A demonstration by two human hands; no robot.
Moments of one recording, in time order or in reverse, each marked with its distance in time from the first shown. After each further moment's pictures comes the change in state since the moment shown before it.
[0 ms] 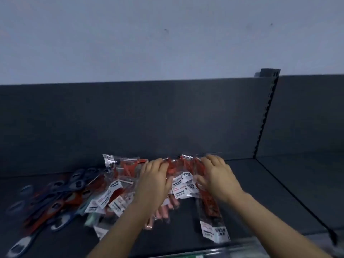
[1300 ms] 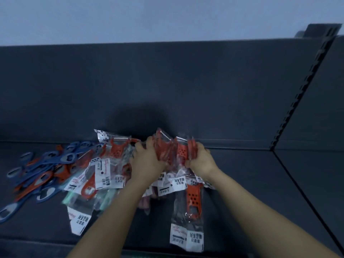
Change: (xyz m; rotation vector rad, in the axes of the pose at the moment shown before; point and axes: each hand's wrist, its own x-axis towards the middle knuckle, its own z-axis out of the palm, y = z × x) left_hand 0.058 0.011 0.054 -0.215 -0.094 -0.592; right_hand 0.080 0.032 0.070 0.805 -0.329 0.283
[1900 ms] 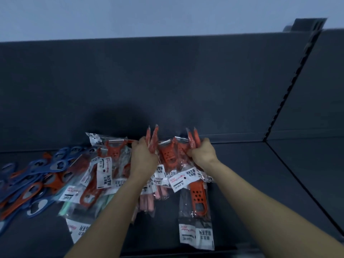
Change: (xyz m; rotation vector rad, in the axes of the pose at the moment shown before) left_hand 0.033 -0.020 0.008 -0.385 0.059 0.010; right_hand 0.008 -0.013 0.003 0.167 0.239 0.199
